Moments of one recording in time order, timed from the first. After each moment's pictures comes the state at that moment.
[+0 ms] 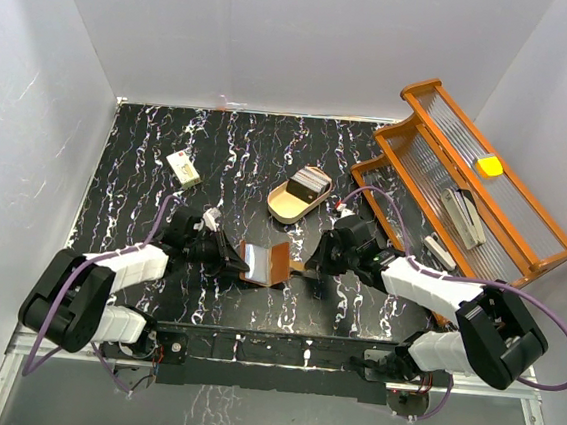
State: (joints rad) left arm -0.39 1.31 0.38 0.08 0.62 -0.94; right arm 0.65 1.31 0.58 -0.06 -0.15 0.70
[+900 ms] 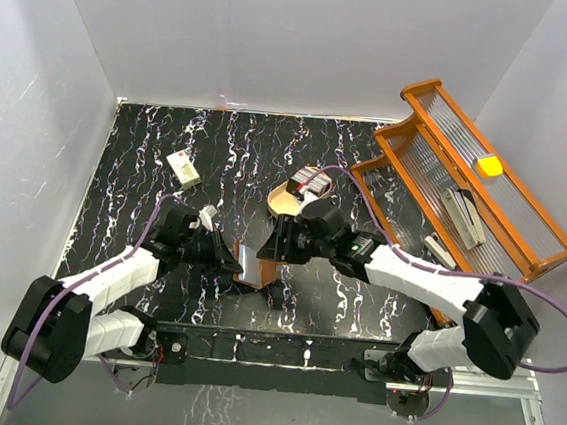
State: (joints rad) left arm -0.40 1.14 0.43 -0.16 0.56 -0.83; right arm 0.85 1.33 0.85 -0.12 -0.22 0.82
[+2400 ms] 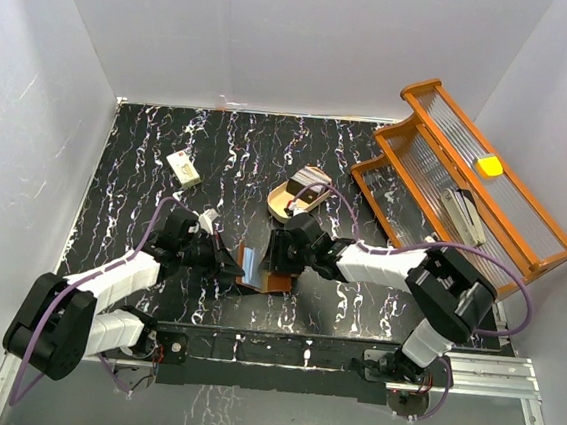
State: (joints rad) left arm -0.40 1.15 0.37 -0.05 0.60 -0.85; right arm 0.88 1.64 0.80 0.05 -0.13 0.79
